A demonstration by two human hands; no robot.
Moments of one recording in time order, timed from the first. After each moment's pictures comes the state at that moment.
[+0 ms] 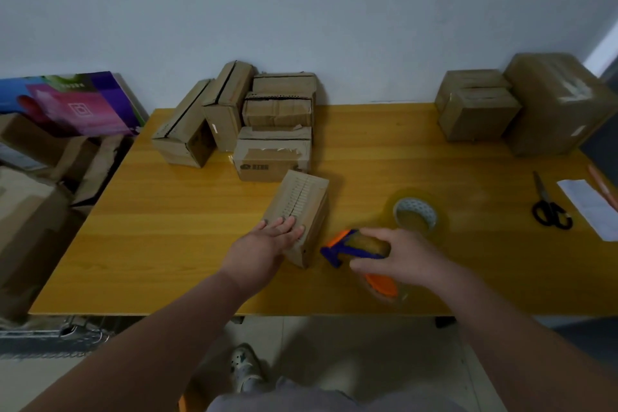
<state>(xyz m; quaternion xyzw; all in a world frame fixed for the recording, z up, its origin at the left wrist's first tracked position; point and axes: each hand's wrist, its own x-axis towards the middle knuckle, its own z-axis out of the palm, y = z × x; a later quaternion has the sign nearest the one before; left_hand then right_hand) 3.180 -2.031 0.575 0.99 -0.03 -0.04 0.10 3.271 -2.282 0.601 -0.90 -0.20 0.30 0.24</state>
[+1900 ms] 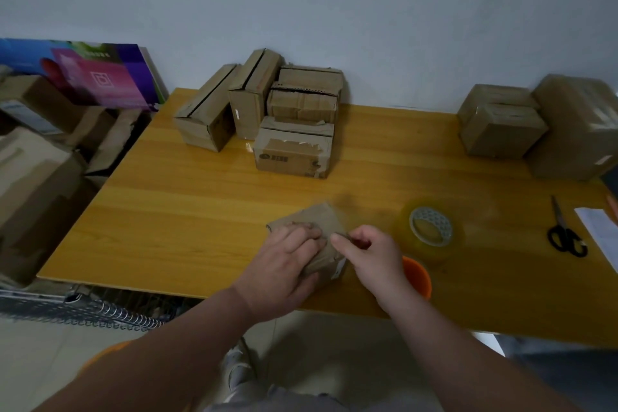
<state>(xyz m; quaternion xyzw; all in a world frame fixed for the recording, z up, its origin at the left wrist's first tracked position) 3.146 -2.046 0.574 0.97 -0.13 0.11 0.19 3.230 -2.210 0.585 -0.87 -0.09 0.14 0.46</state>
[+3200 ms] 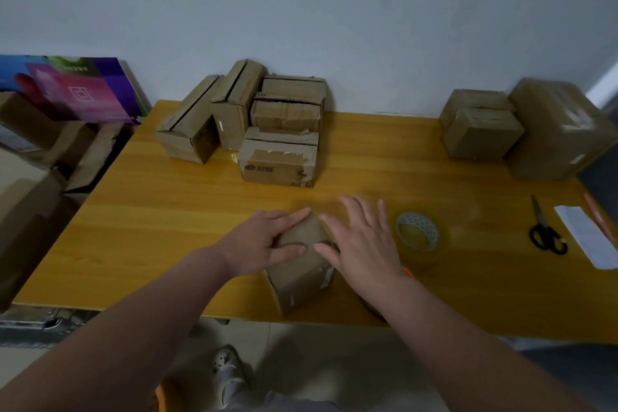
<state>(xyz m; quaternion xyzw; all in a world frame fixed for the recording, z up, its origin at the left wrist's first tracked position) 3.199 -2.003 0.593 0.95 -0.07 -0.12 0.28 3.244 -2.209 0.619 -0.93 -0.35 -0.03 0.05</state>
